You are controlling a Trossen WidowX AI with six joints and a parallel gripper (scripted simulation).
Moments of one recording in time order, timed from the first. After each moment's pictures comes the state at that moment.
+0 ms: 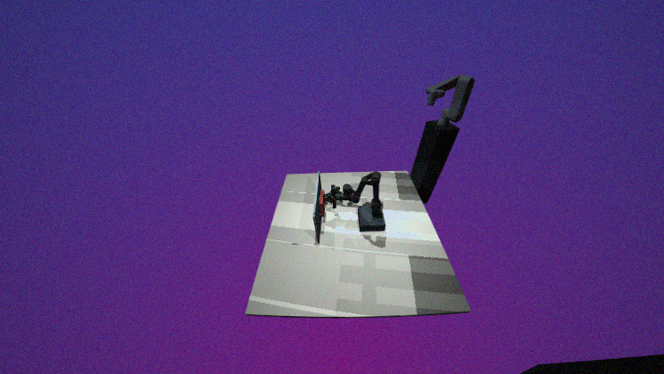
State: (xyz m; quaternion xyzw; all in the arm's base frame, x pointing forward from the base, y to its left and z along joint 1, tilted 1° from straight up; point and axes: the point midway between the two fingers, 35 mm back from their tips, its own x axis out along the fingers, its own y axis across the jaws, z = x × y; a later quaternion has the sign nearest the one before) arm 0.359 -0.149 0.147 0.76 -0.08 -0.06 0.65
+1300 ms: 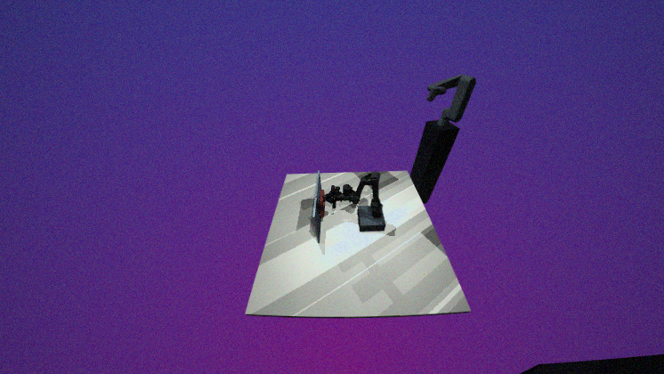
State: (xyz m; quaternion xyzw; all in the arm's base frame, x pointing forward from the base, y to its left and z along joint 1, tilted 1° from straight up) arm 0.359 -0.148 0.143 0.73 -0.08 -0.07 0.67
